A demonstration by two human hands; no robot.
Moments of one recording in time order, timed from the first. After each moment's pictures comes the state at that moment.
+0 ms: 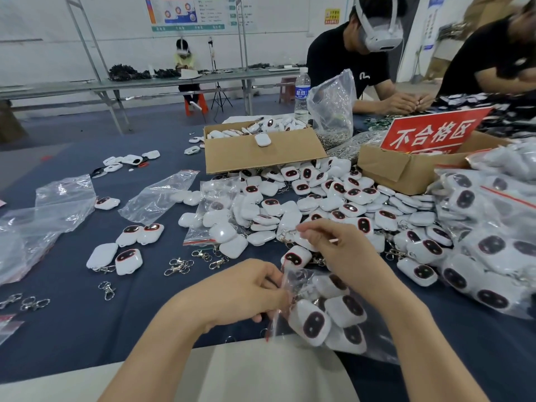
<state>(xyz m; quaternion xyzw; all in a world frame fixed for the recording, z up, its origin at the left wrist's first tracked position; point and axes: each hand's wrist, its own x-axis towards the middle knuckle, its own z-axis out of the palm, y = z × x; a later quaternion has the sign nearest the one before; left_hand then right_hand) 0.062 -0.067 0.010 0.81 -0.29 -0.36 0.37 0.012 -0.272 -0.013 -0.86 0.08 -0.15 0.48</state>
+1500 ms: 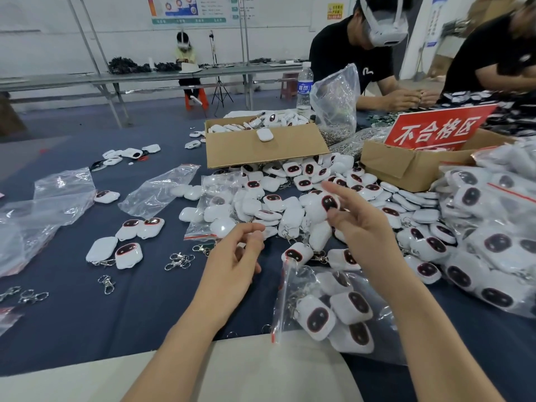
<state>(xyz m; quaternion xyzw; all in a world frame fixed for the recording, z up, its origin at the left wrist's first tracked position) 0.082 -0.069 -0.040 0.76 -0.23 -0.02 0.61 0.012 -0.278 -0.004 -0.74 0.06 -0.26 0.62</state>
